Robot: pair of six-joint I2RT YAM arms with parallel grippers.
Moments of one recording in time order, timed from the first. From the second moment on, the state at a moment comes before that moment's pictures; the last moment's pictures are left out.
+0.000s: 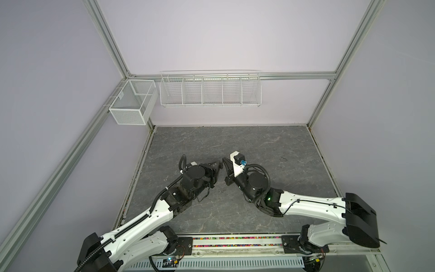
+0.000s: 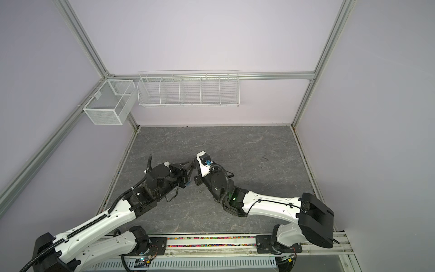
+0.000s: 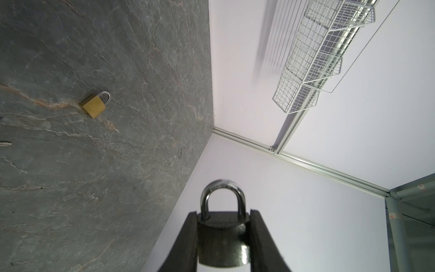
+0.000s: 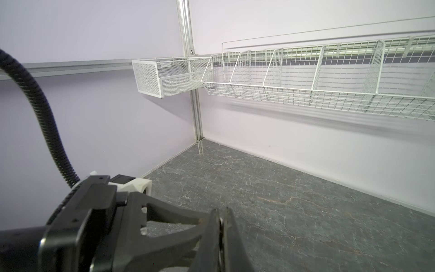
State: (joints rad) left arm -0.83 0.96 0.69 -0.03 -0.18 -1.85; right arm 1.16 1.40 0.84 0.61 0.50 0.05
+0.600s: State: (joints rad) left arm -0.83 0.97 0.69 -0.03 -0.19 -1.86; right arm 1.15 1.42 0.83 0.63 0.50 0.00
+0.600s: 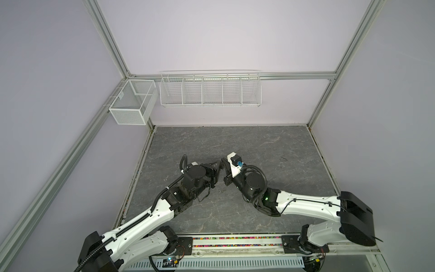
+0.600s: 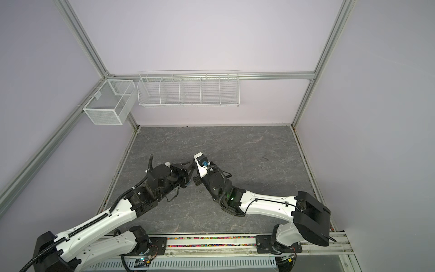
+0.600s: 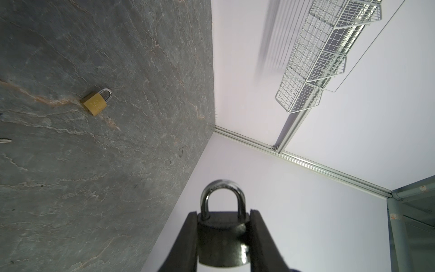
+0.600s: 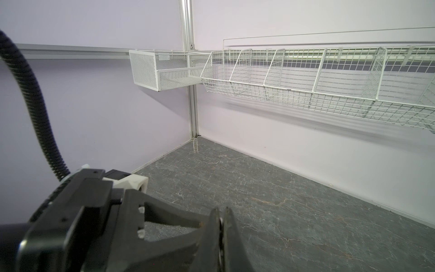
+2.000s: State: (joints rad) left arm -0.83 0.96 0.69 -0.02 -0.20 -1.86; right arm 1.15 1.43 0.89 0.56 0.48 -0.03
